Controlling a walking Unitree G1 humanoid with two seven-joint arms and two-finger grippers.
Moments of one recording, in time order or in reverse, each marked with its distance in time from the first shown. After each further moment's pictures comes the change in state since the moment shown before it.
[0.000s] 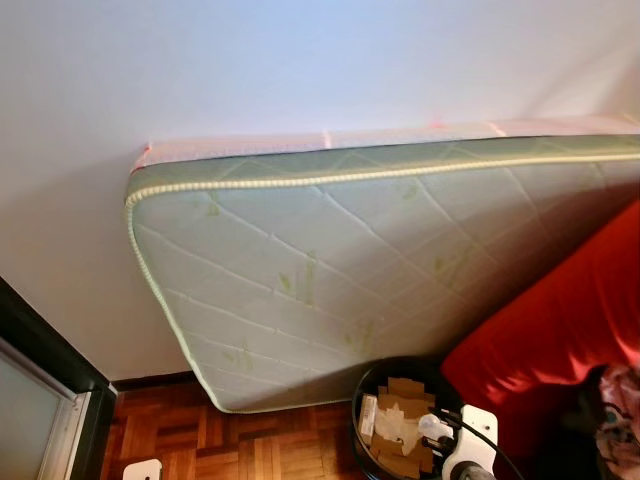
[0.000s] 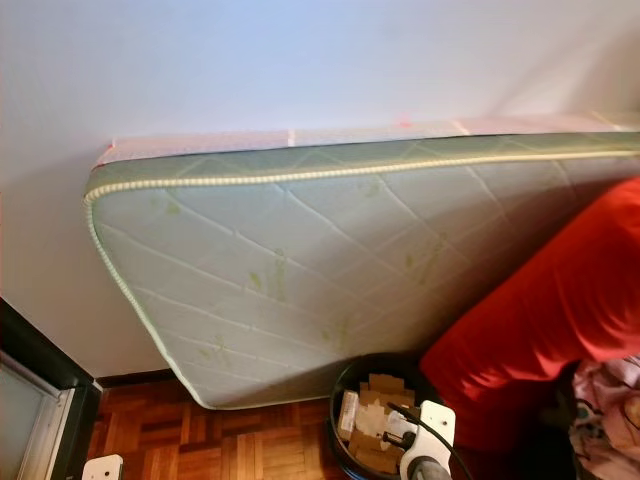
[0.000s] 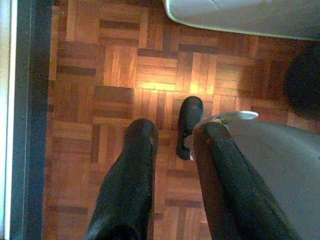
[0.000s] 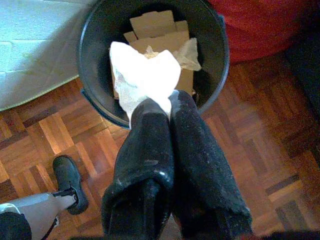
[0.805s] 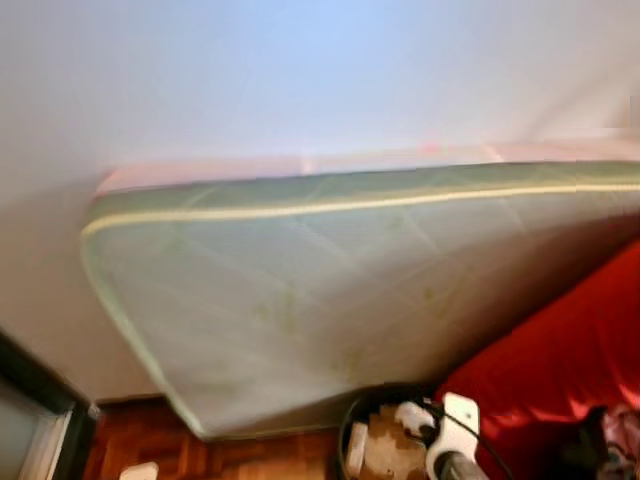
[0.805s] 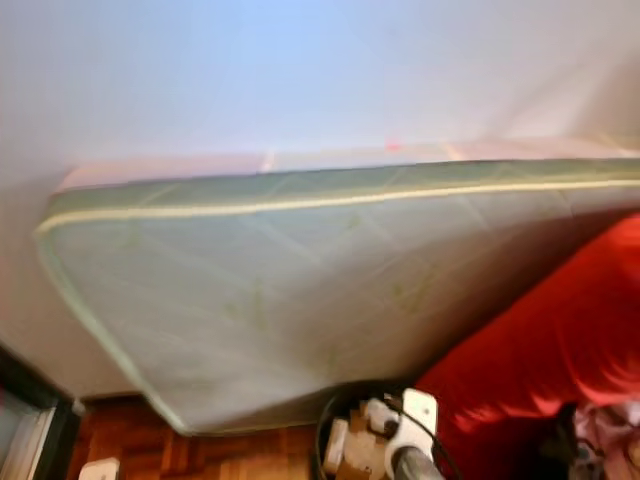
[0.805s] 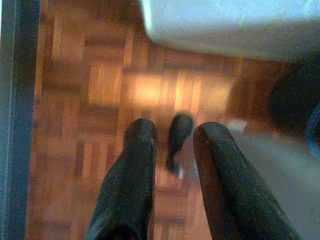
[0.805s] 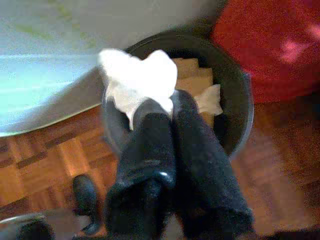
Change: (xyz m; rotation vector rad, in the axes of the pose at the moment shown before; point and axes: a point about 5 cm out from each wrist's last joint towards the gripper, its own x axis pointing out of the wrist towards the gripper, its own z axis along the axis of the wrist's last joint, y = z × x) left arm 0.000 0.003 0.001 0.000 -0.004 0.008; right arm 0.001 0.020 0.004 -0.025 -0.014 0.071
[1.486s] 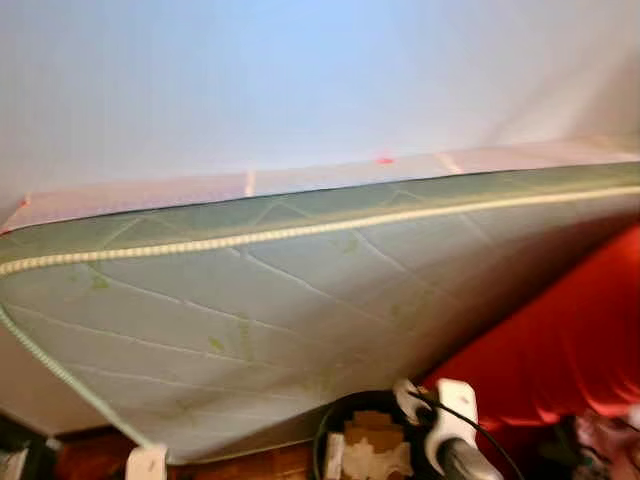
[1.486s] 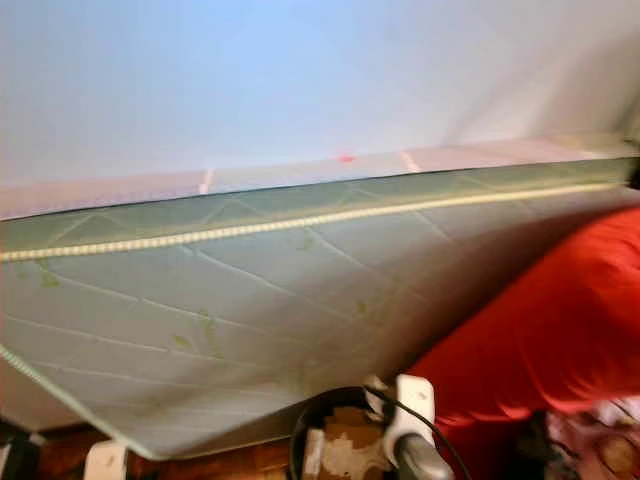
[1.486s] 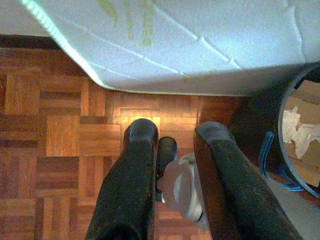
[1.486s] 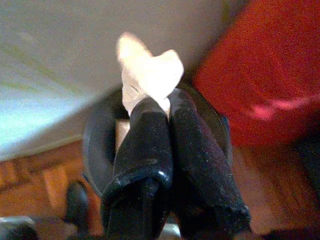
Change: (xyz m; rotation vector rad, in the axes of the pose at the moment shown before) left arm -0.002 -0.009 0.004 -0.040 -0.111 -0.048; right arm 0.002 0.015 0.022 -0.118 -0.117 0.153
